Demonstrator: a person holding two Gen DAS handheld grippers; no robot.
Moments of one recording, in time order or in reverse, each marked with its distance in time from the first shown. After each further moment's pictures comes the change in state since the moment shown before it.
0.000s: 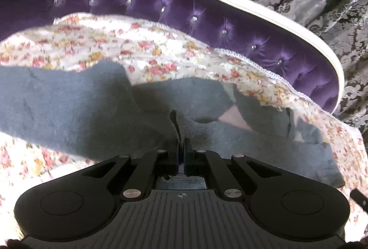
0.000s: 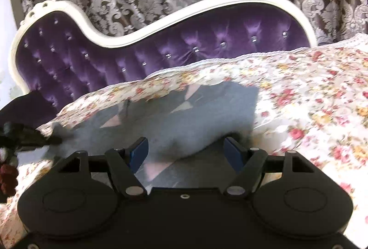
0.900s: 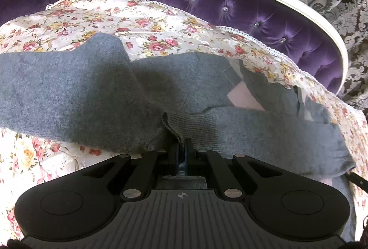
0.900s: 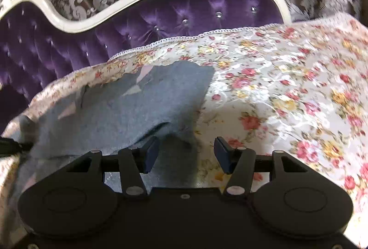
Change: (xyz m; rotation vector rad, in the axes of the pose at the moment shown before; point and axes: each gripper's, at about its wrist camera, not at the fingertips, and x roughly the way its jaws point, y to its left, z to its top) left arm 0.019 0.008 -0.008 0.047 0.075 0.003; right arm 0.024 -0.048 0.005 0.016 0.130 -0.102
